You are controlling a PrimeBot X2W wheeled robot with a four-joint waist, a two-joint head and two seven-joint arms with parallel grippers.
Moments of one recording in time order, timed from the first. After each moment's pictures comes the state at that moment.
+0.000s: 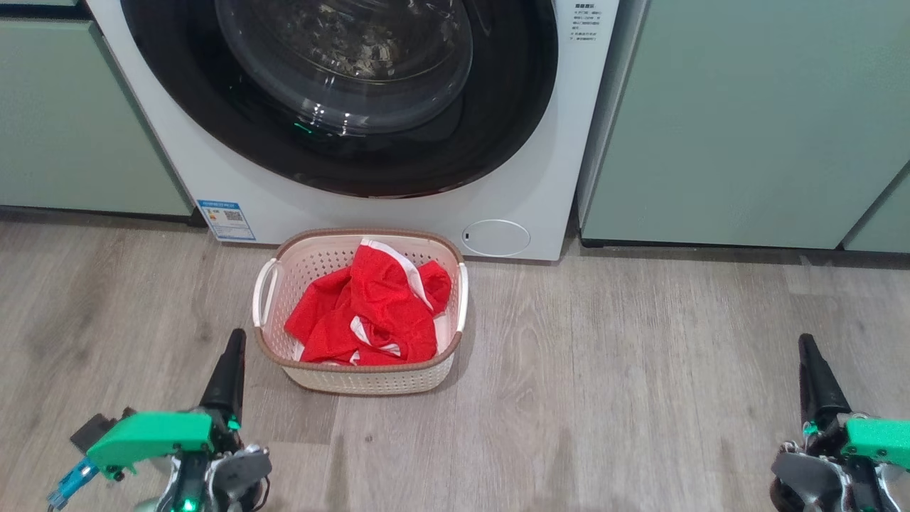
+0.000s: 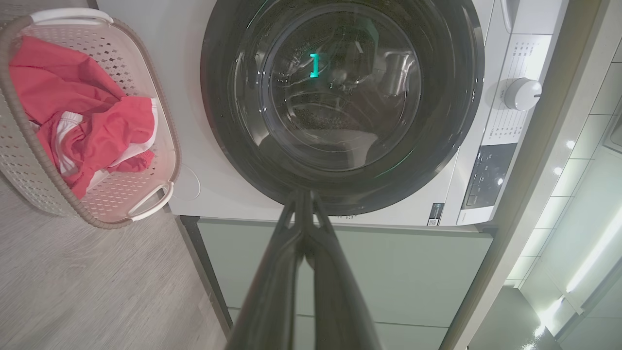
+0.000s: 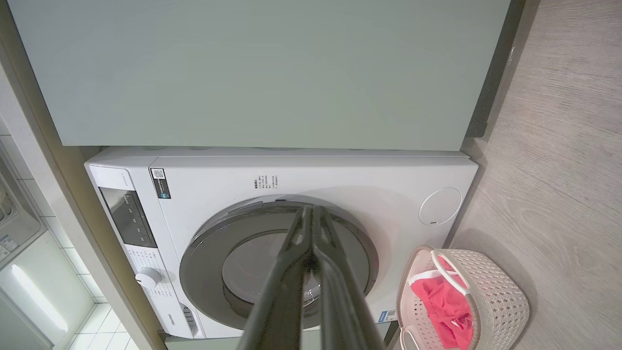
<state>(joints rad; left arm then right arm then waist) -0.05 0.05 0.08 0.28 -1.60 -0.13 0.11 -0.06 -0.05 -0.13 0.28 1.60 0.13 0.11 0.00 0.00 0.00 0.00</state>
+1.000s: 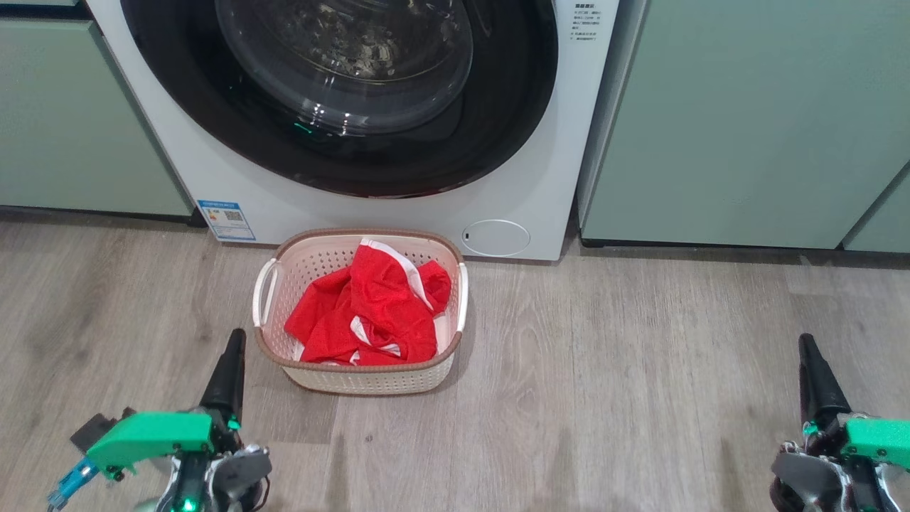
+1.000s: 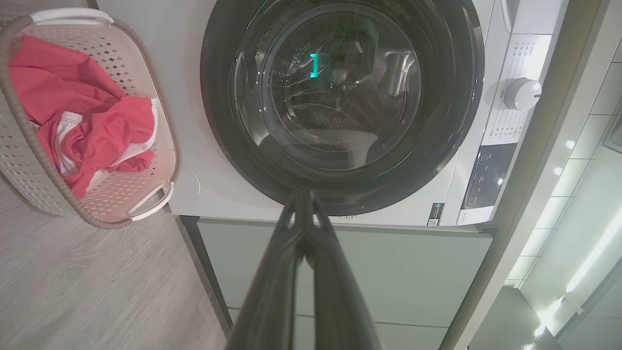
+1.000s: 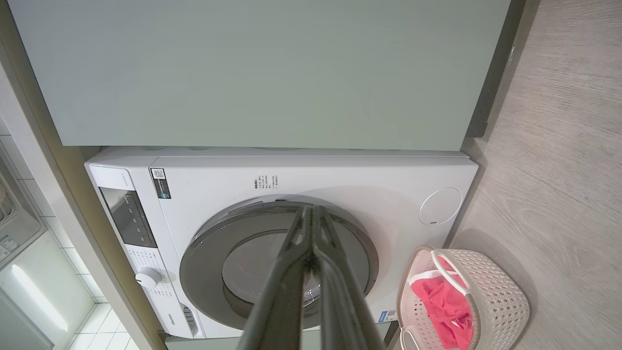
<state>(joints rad) -0.05 0.05 0.08 0.28 -1.60 -0.13 0.11 -0.06 -0.05 -0.13 0.28 1.60 0.13 0.11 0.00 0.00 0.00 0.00</state>
